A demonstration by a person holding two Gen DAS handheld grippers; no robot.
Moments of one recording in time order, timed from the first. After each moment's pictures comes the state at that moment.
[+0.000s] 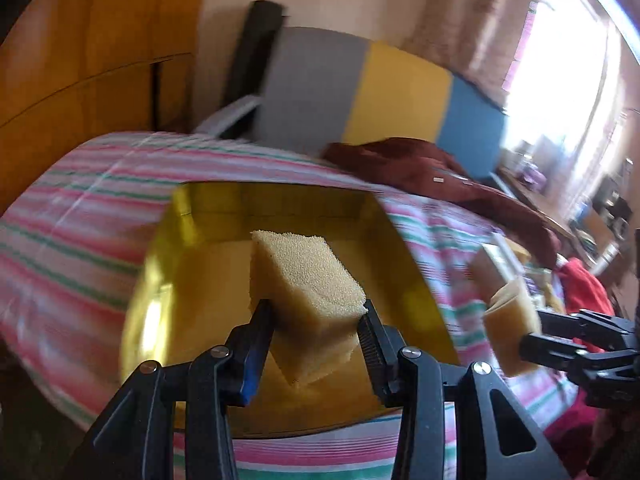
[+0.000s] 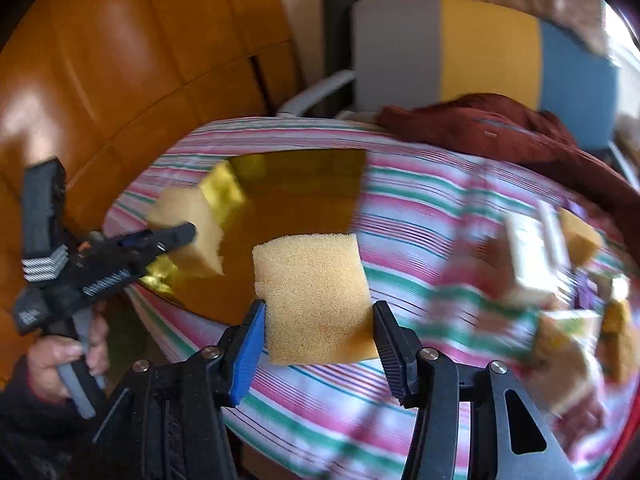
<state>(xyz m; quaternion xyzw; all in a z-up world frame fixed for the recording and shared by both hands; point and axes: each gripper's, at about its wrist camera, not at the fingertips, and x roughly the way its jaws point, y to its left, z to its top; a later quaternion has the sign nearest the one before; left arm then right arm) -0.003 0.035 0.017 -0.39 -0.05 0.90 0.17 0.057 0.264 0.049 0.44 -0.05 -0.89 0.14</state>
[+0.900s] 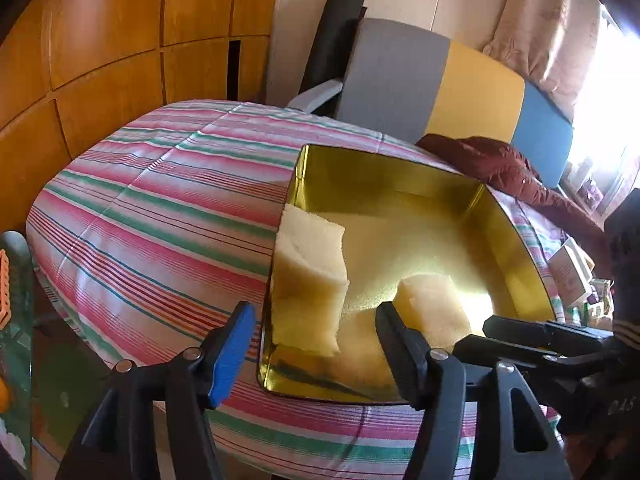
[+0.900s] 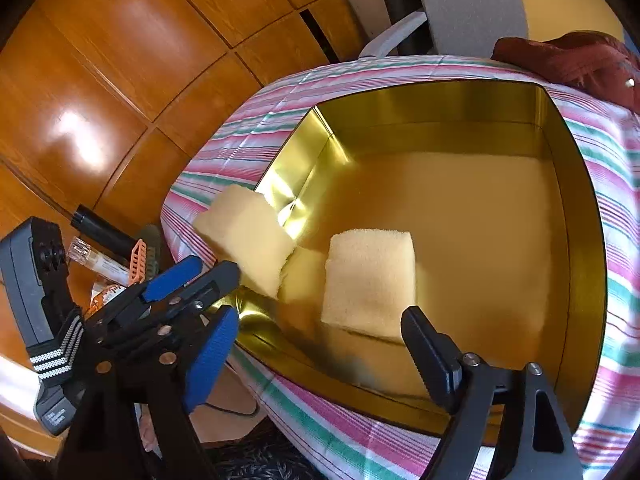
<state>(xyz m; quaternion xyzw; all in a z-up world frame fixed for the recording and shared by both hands) 0.004 -0.043 -0.017 -0.41 -0.06 0.91 0.06 -0.008 0.148 -0.027 0.49 -0.14 -0.82 0.24</state>
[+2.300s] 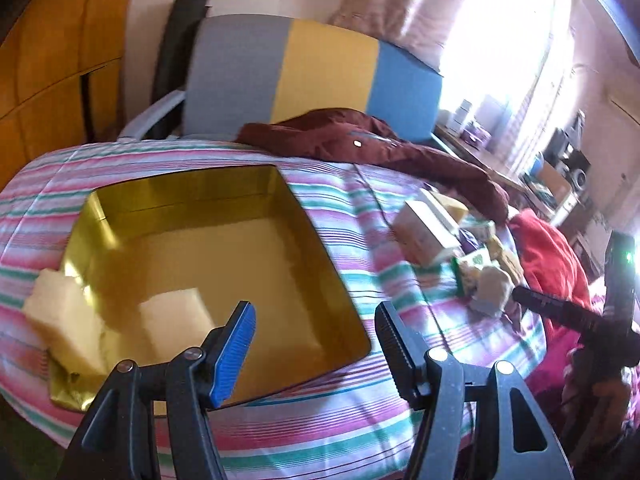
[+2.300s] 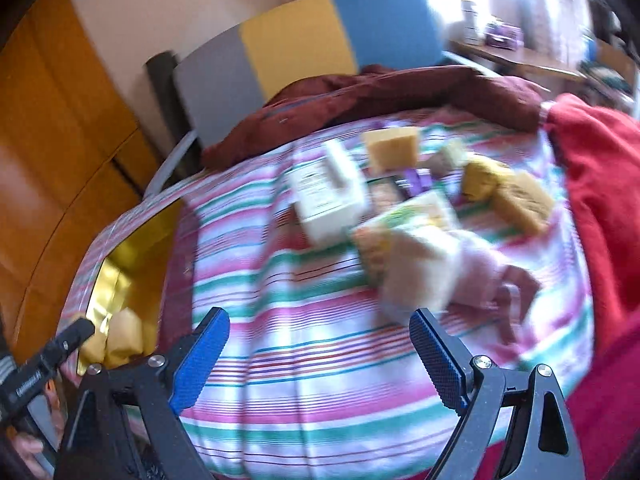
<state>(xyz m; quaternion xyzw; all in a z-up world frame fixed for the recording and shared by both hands) 0.031 0.115 0.027 -0.41 0.00 0.87 0.29 0.147 0.419 0.016 0.38 -0.23 -0.89 -0.13</state>
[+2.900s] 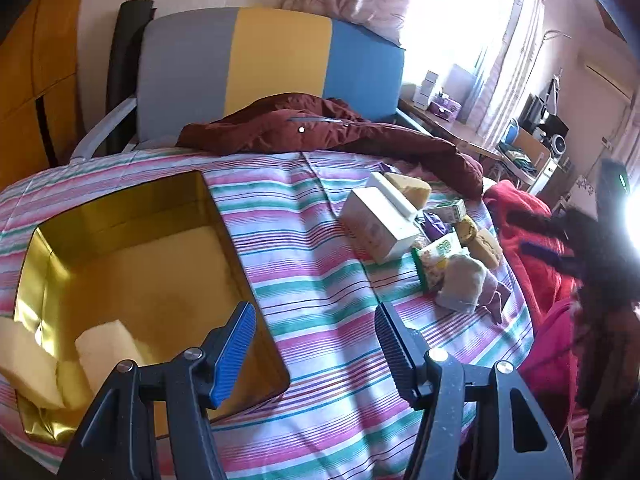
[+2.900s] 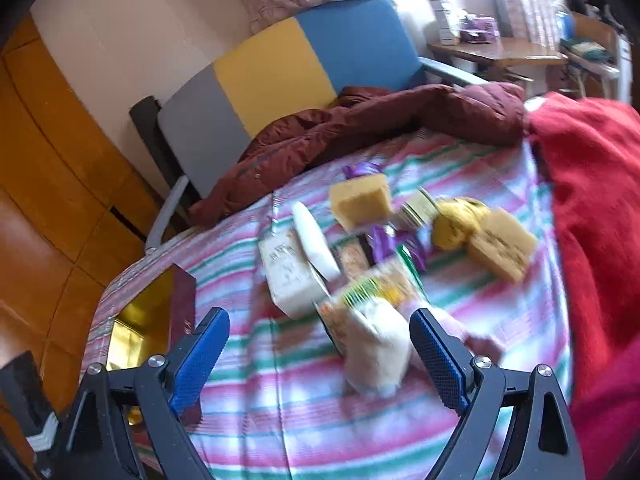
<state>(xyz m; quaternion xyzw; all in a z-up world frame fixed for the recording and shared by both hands) 0.030 0.189 0.029 -0.41 0.04 0.85 0.34 0.122 0.483 0.047 0.35 -0.27 -0.89 -0.11</state>
